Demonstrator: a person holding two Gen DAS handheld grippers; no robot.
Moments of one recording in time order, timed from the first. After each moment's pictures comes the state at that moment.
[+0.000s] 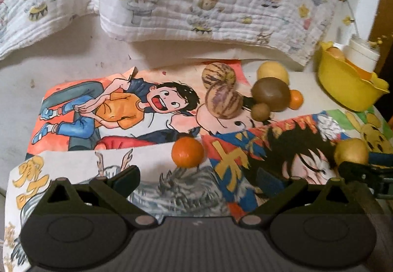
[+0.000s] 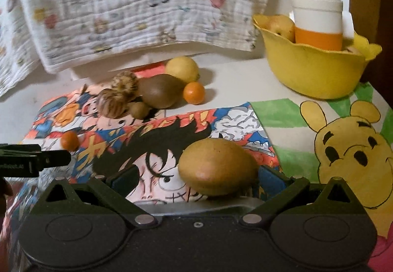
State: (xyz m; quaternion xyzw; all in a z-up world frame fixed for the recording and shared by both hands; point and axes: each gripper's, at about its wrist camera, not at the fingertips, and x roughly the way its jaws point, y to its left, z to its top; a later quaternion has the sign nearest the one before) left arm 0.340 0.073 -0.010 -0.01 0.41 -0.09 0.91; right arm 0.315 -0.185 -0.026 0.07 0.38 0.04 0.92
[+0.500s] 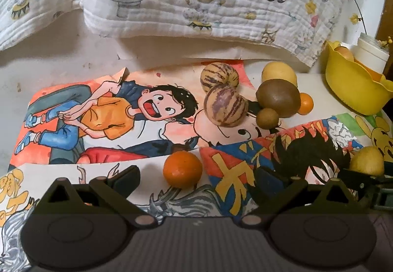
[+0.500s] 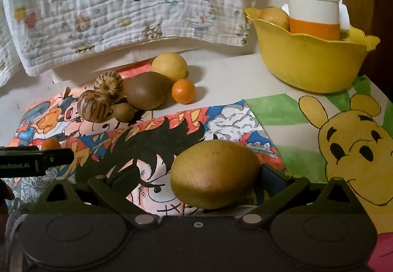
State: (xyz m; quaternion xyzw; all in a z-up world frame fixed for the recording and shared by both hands) left arm 0.362 0.064 -0.027 -0.01 0.41 -0.09 0.91; right arm 0.328 -0.176 -0.042 0.07 0.38 0.01 0.92
